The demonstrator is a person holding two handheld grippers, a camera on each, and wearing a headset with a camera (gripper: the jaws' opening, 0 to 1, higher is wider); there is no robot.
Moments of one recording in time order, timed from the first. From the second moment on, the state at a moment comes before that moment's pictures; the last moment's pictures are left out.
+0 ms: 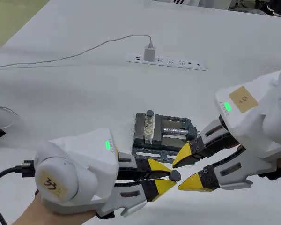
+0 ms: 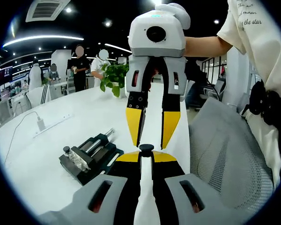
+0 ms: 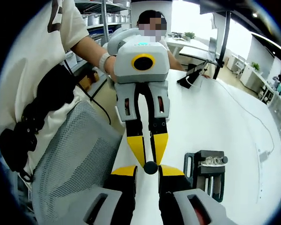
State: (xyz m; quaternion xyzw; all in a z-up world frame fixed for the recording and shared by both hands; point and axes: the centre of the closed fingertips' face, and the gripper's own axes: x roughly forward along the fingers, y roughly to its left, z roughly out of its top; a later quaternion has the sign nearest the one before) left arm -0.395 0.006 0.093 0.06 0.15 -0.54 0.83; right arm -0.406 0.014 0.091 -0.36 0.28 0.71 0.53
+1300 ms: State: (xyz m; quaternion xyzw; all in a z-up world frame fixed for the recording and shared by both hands) left arm -0.402 0.003 0.090 0.06 0.15 -0.55 0.82; right arm -0.412 0.014 0.088 -0.38 0.30 0.72 0.50
